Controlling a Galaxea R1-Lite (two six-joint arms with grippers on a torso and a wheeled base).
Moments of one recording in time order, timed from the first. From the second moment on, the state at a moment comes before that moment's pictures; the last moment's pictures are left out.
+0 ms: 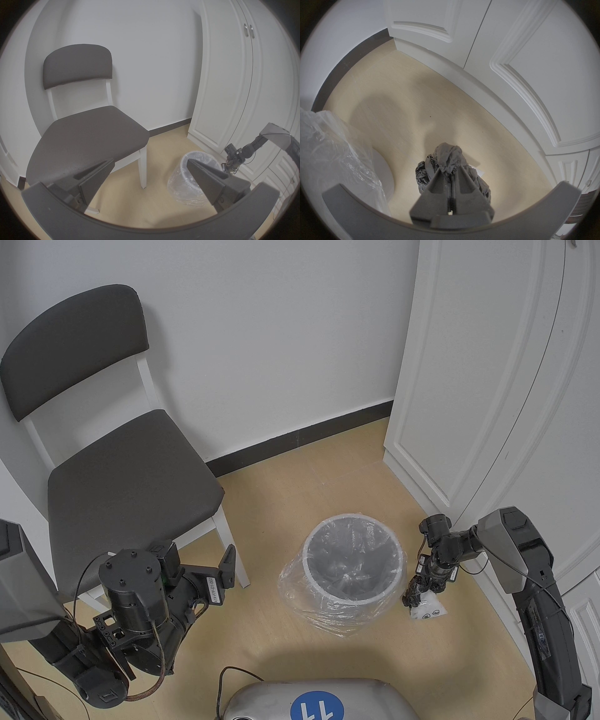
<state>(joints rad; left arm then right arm) -0.67 1.86 -0.31 -1.39 0.58 -0.11 0.12 2.85 -1.93 0.10 -0.35 0.50</state>
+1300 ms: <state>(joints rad) -0.69 1.79 -0.48 -1.47 0.49 0.05 0.03 2.20 -1.12 -0.66 0.22 0.21</state>
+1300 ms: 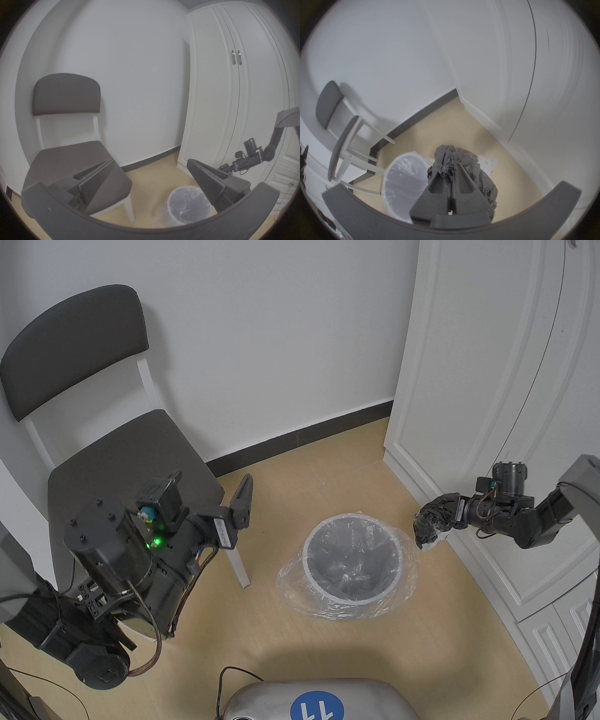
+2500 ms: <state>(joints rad) -0.69 1.53 -0.54 -1.34 0.46 0.08 0.35 1.95 -0.92 -0.72 0.07 0.12</state>
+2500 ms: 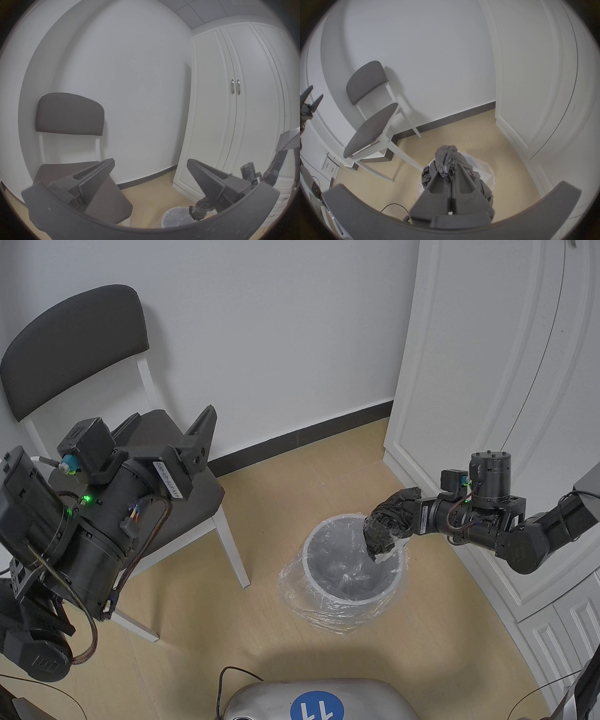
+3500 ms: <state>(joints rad) -0.69 1.56 -0.52 -1.34 0.45 0.08 0.43 2.37 -1.09 -0.89 0.01 0.26</state>
